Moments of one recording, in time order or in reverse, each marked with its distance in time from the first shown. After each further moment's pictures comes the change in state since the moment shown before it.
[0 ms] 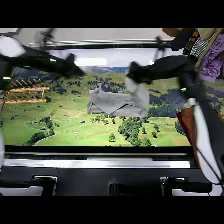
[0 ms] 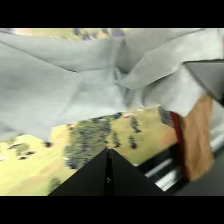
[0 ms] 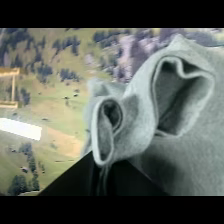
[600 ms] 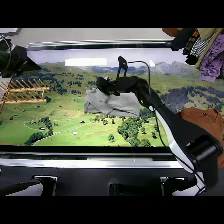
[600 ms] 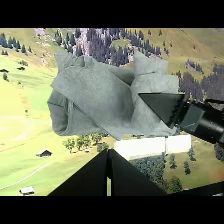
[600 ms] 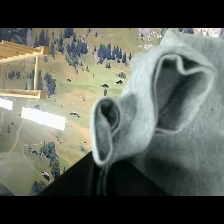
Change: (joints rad) left arm 0.231 0.183 0.000 0.127 -0.138 0.030; right arm 0.260 -0.198 0.000 0.040 0.290 0.102
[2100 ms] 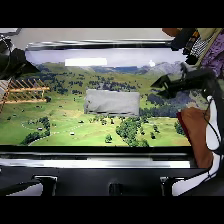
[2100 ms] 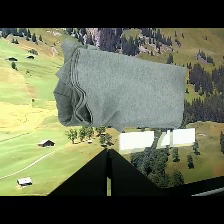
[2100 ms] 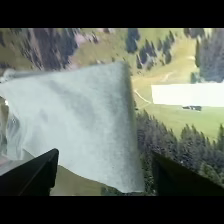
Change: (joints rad) left arm 0.008 0.005 0.000 0.013 -0.042 -0.005; right arm -0.721 -0.080 -0.016 0.170 -0.630 -0.330
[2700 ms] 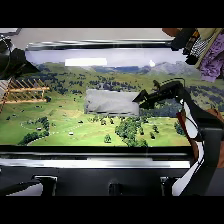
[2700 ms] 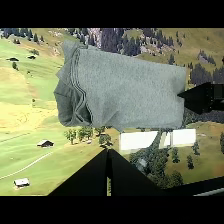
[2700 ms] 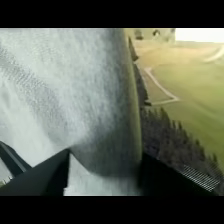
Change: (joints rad) left arm 0.000 0.000 0.000 0.001 0.001 0.000; right arm 0.164 -0.206 -0.002 0.070 0.000 -0.056
